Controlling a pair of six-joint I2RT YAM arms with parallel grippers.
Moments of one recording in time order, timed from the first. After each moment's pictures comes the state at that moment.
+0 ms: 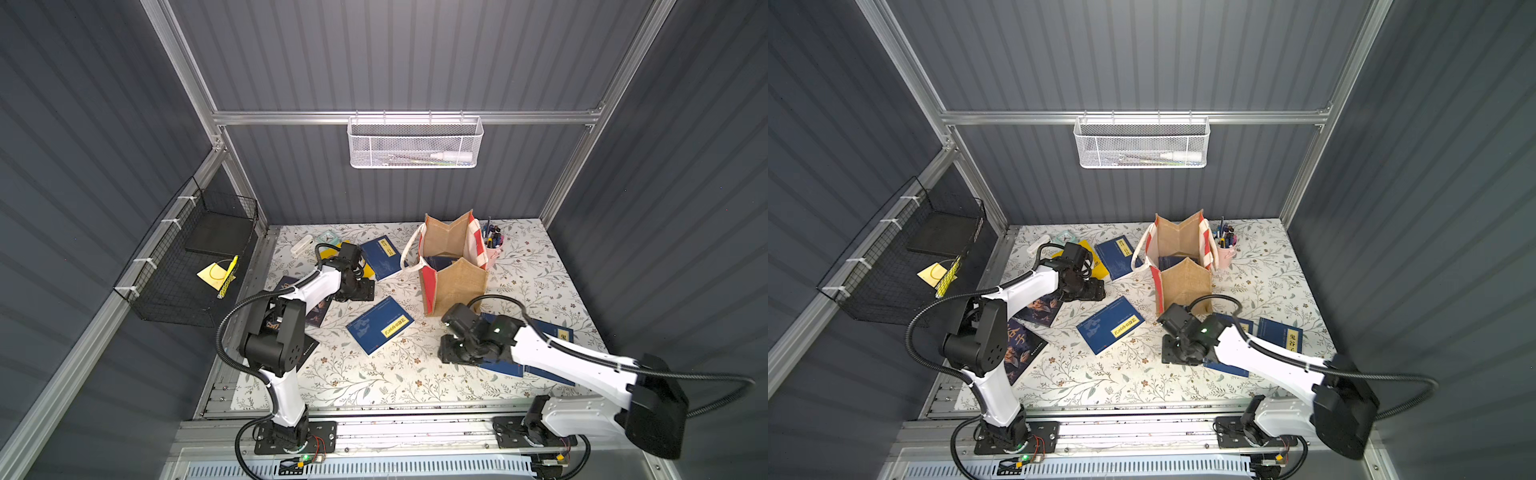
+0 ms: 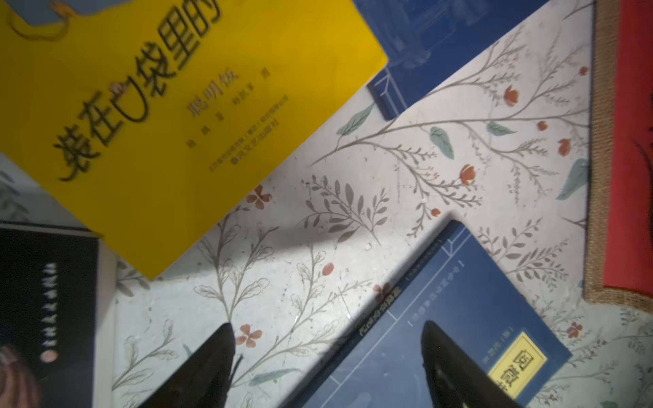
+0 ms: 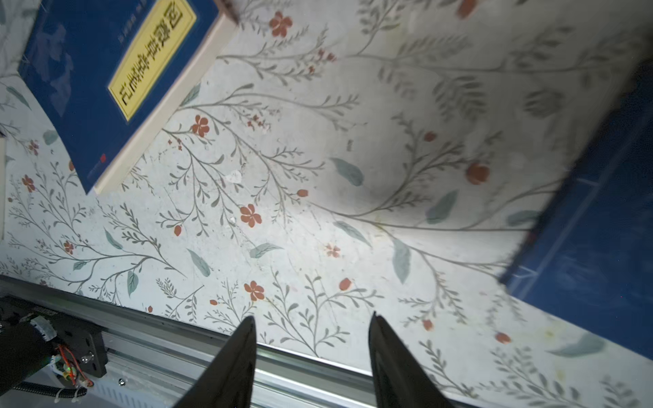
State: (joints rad) left arm -0.36 1.86 1.29 -0.63 0.13 -0.24; right arm 0.91 1.33 0.83 -0.71 -0.03 0.91
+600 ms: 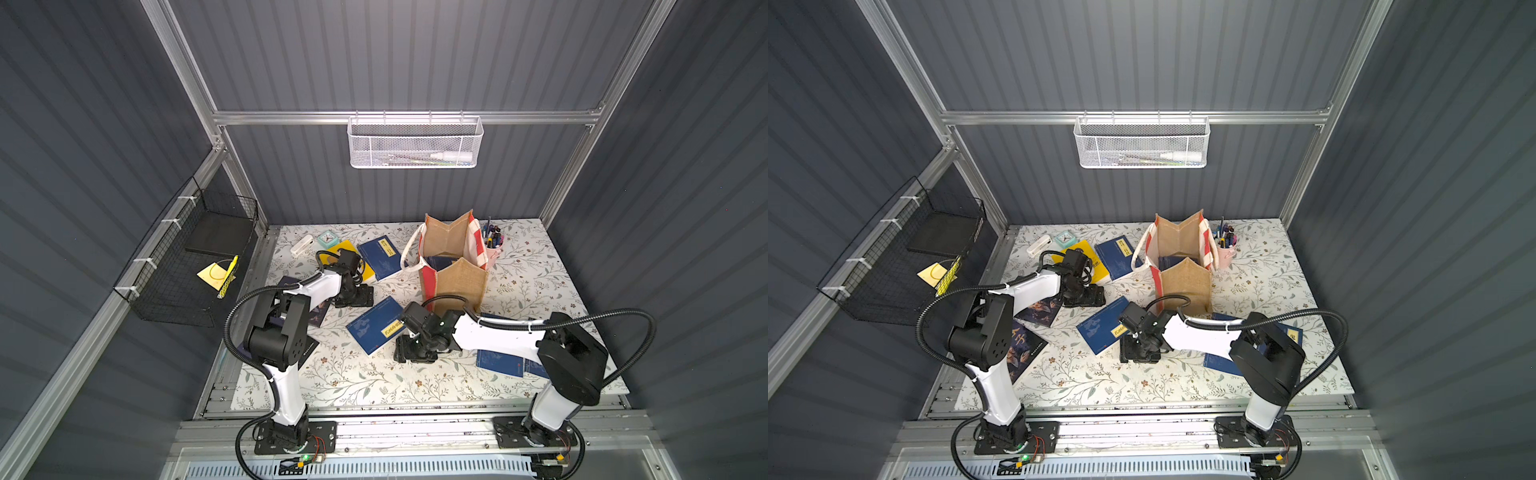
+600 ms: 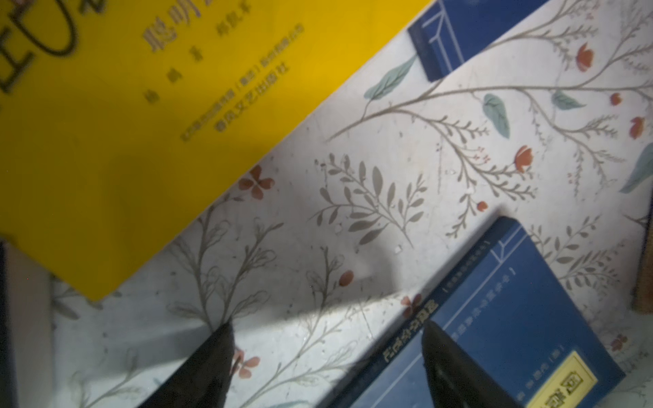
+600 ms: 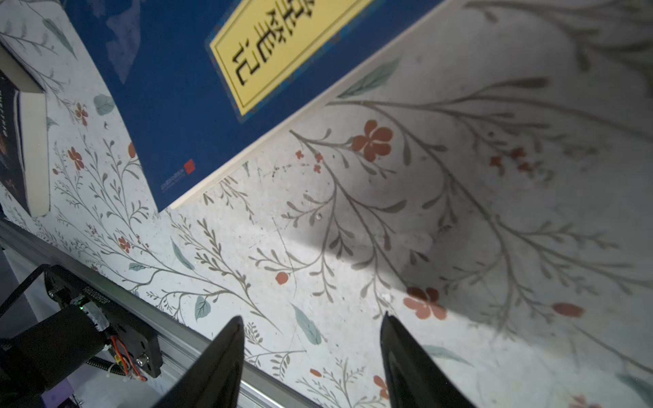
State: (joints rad) left arm -0.34 1.89 1.23 -0.57 0.17 -0.25; right arm 0.97 1.72 1.03 -0.49 -0.21 0.88
